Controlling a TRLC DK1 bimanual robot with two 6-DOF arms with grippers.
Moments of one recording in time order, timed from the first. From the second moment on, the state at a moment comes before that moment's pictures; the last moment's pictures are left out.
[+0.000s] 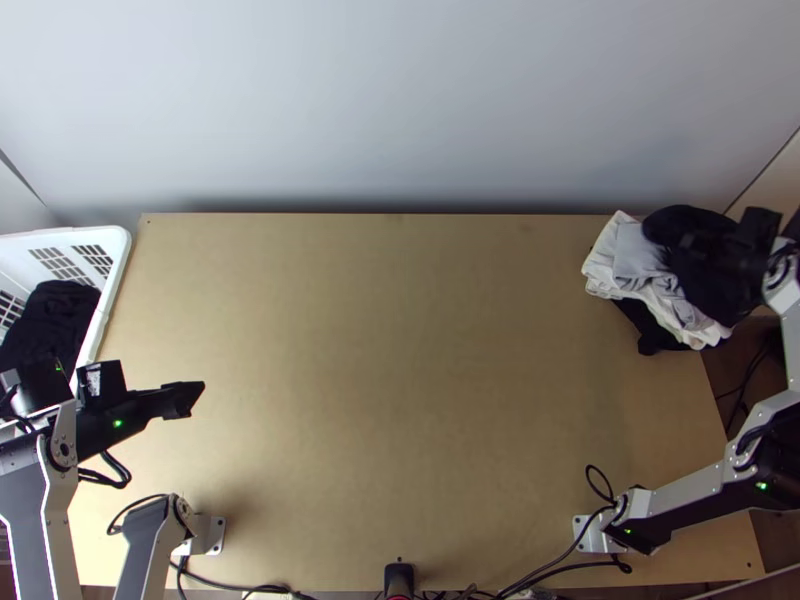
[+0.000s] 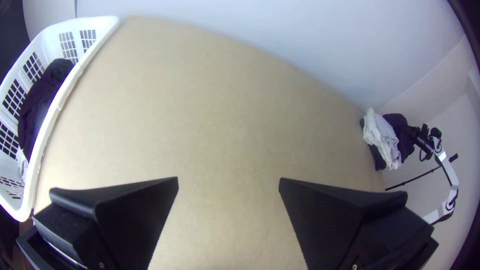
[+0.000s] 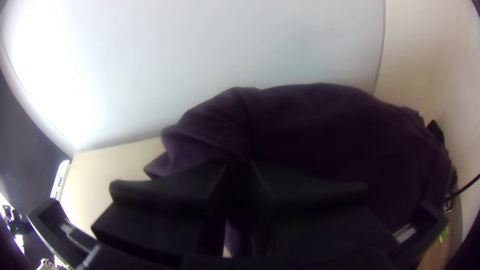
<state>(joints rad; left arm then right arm) 0.45 0.67 0.86 -1.12 0.52 0.09 -0.50 1.67 1.46 -0.47 -0.57 -0.06</state>
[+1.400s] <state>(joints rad) 0.45 0.64 0.86 -1.14 0.54 0.05 -0.45 1.65 1.31 -0.37 -0.55 -0.10</state>
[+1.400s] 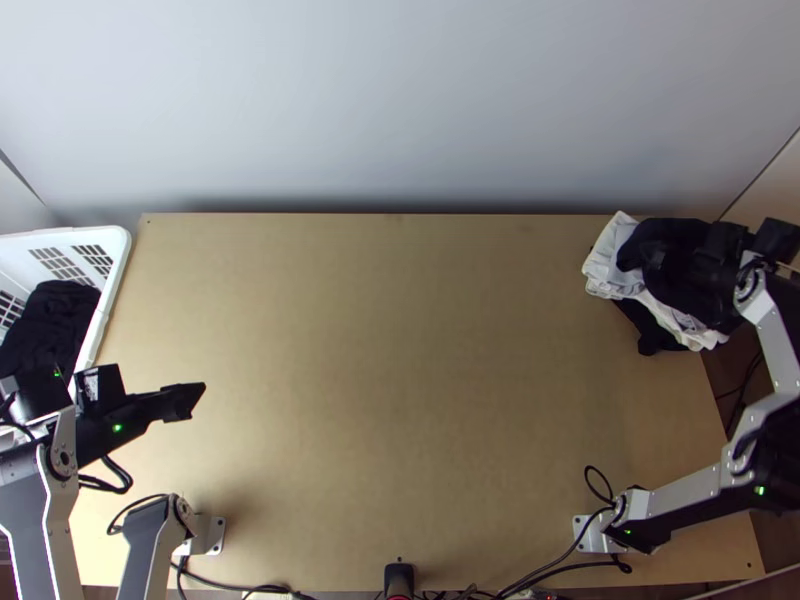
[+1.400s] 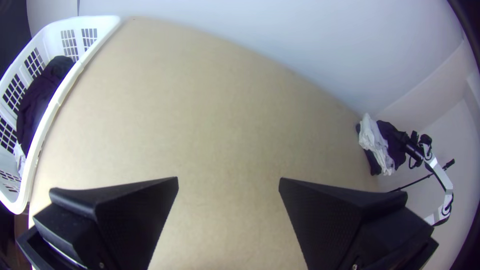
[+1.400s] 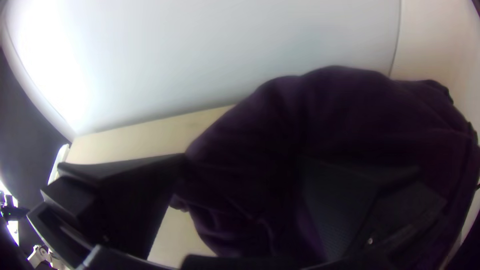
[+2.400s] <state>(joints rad) 0.53 0.36 0.76 -0.87 0.32 0.03 -0.26 1.19 1.15 -0.30 -0.49 -0.01</state>
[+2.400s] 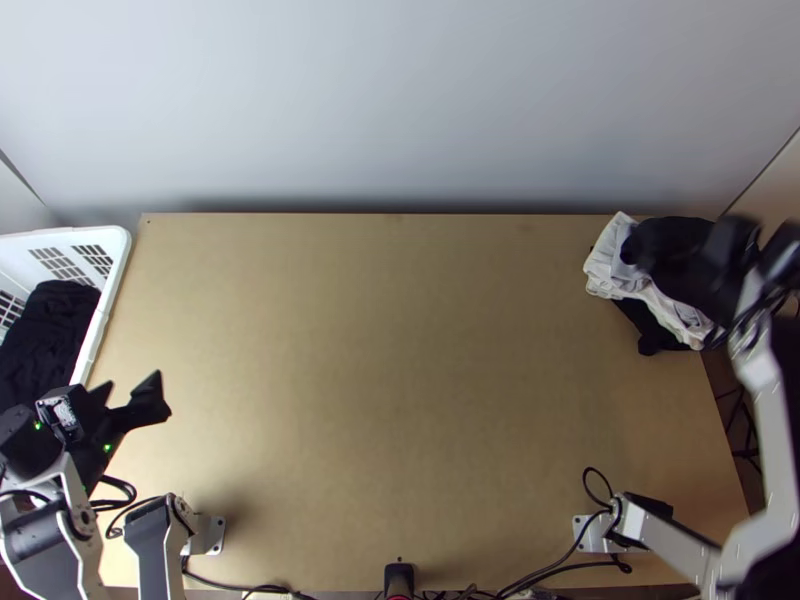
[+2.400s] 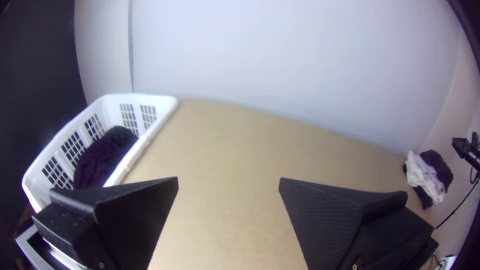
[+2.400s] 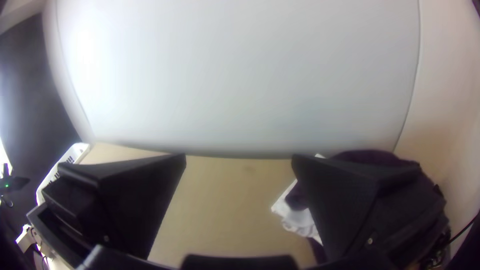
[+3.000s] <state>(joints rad) 0.51 0.02 0.37 -0.47 0.14 0.12 0.13 0.28 0.25 -0.05 0.13 -0.01</state>
